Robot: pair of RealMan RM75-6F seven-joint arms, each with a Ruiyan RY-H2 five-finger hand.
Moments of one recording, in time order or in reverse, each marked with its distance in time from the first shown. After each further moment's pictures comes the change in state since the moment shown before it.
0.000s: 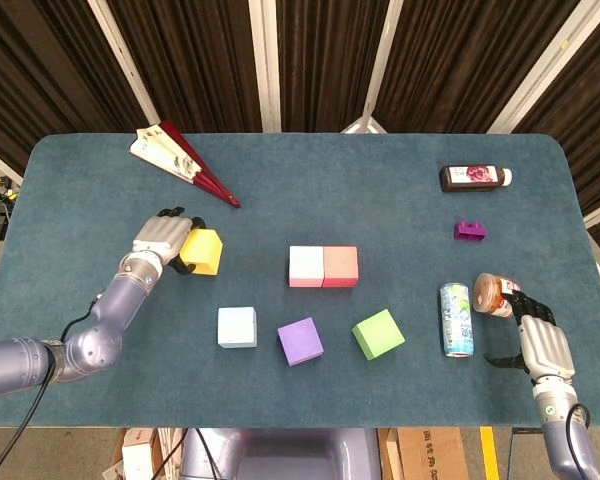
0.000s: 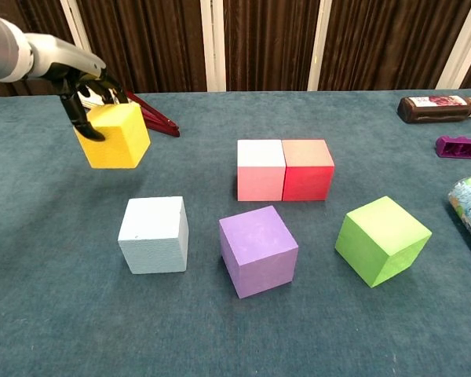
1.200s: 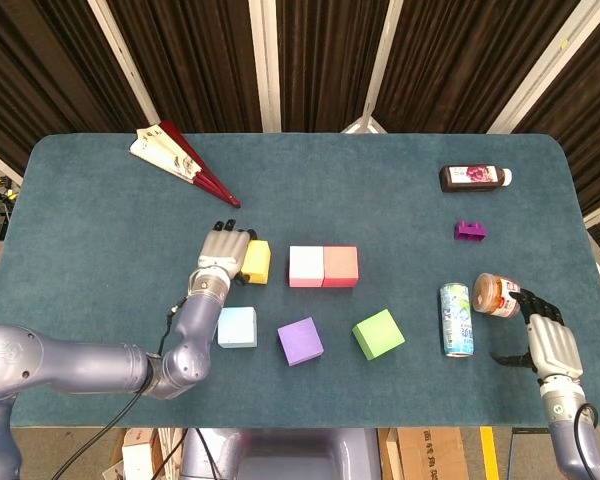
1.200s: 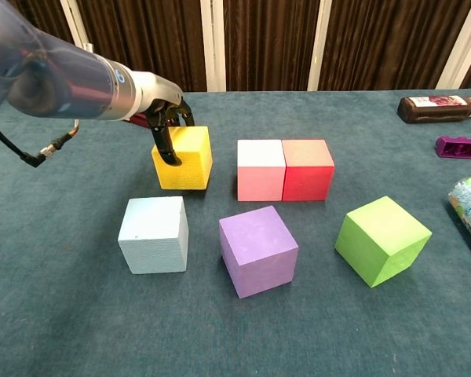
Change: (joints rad) left arm -0.157 -0.346 -0.110 0.113 -0.206 0.278 0.156; right arm -0.005 0.016 0.010 0.019 0.005 -0.018 0.046
